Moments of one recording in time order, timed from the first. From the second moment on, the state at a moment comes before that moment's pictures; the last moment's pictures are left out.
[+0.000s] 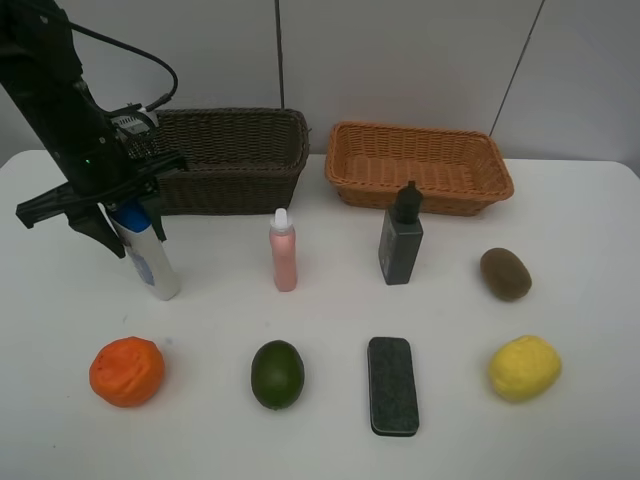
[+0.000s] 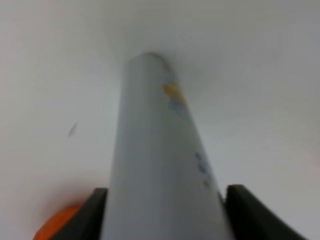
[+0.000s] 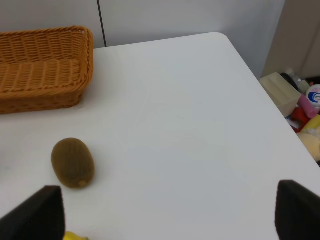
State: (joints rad) left arm -0.22 1.84 -1.19 -0.18 0.97 -0.60; right arm -0.11 0.00 -0.52 -0.17 1.06 0.10
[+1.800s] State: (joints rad) left arm -0.11 2.36 -2.33 -0.12 1.20 -0.11; right arm -0.11 0.00 -0.52 -0.17 1.06 0.10
